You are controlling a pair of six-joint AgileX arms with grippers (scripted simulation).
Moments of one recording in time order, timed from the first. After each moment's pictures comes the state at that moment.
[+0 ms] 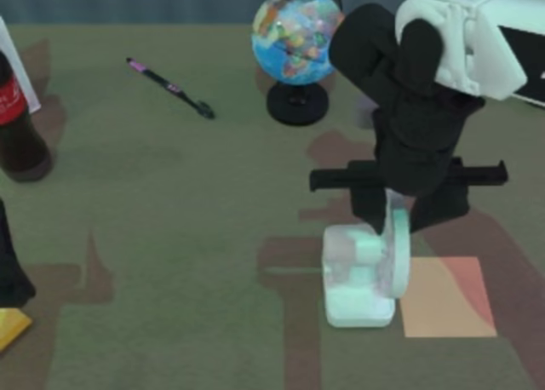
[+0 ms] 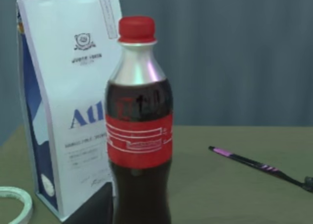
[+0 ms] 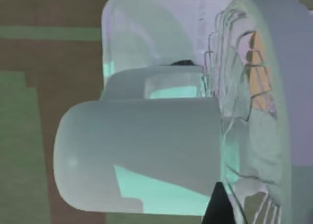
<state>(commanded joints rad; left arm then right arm) 0.00 0.00 0.00 0.00 0.00 0.00 0.62 1.93 1.54 -1.18 0.00 0.61</state>
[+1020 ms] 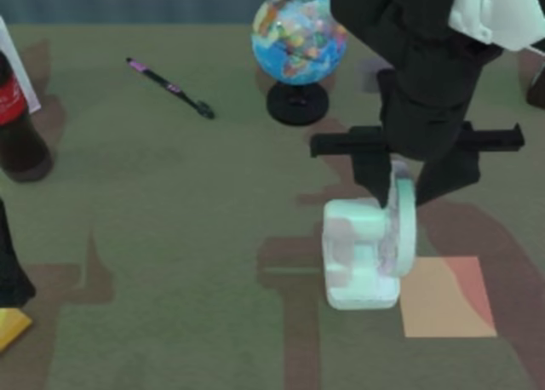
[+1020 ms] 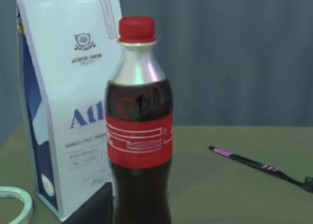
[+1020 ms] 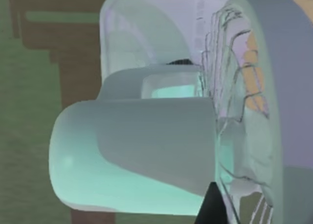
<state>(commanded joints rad) 0.00 0.00 0.00 0.00 0.00 0.00 0.63 1.91 1.72 -1.37 0.00 0.61</state>
